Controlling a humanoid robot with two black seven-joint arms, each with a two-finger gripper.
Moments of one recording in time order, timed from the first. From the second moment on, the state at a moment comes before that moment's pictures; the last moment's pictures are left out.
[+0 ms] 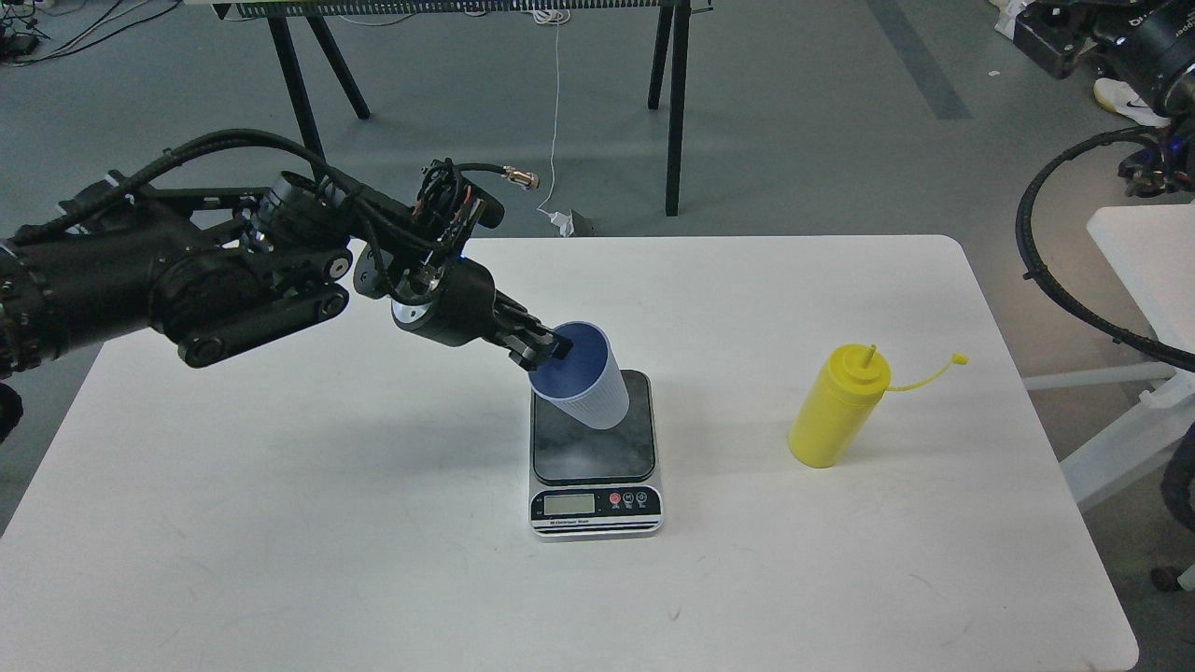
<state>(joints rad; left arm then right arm) -1.32 0.35 0.14 -1.00 1.57 -0.49 -0.49 0.88 -0.39 1.62 0.75 0.09 0.10 -0.49</state>
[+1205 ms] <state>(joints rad) -1.25 0.32 0.14 -0.97 1.58 -0.49 -0.49 0.83 -0.40 1.62 0.74 0.10 0.10 -0.49</state>
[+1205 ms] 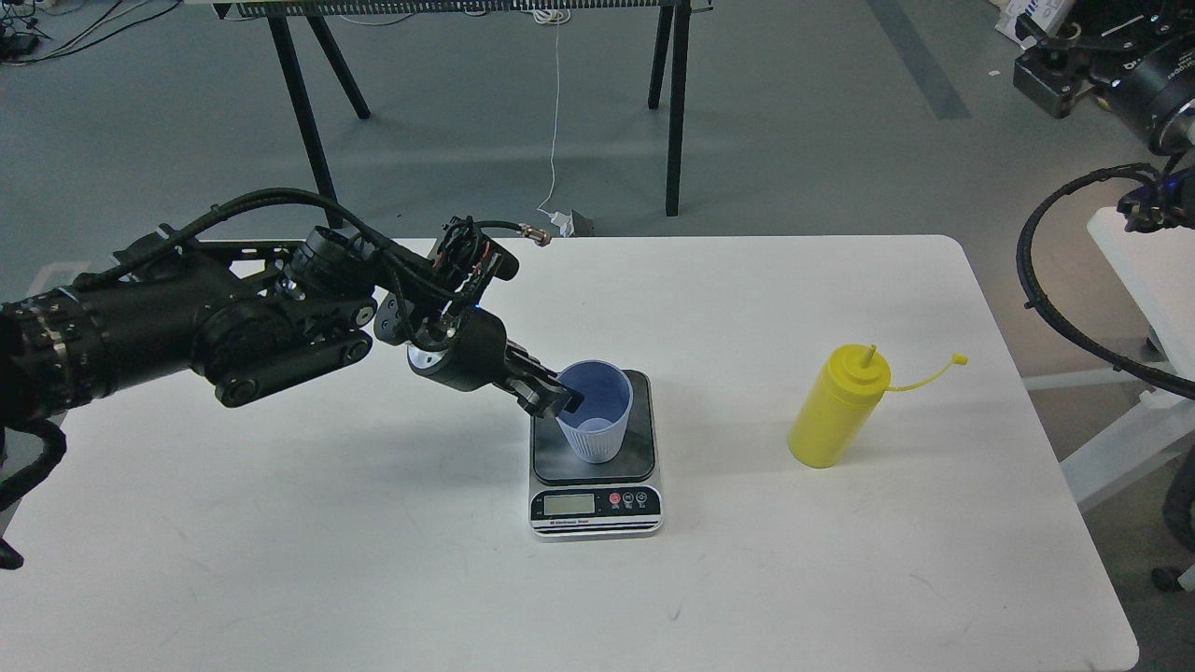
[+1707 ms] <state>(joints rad) -1.28 0.49 -0.06 -0.95 1.23 -0.49 -0.49 0.86 -0.39 1.43 0.78 0.10 0.11 -0.49</state>
